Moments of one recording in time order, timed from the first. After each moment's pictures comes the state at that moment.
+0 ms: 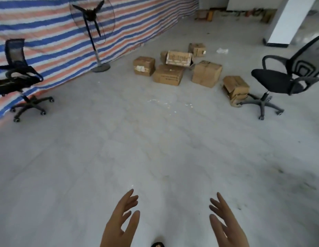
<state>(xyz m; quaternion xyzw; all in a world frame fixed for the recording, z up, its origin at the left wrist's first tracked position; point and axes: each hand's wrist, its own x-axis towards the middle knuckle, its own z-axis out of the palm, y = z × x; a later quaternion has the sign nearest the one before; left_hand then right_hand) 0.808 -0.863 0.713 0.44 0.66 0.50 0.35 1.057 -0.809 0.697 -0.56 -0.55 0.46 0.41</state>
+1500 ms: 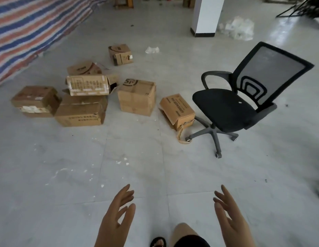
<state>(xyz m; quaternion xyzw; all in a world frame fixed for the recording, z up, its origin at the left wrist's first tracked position) 1.048 0.215 0.708 0.54 0.58 0.40 0.46 1.309 0.170 0.699 -0.71 -0.39 0.34 0.48</state>
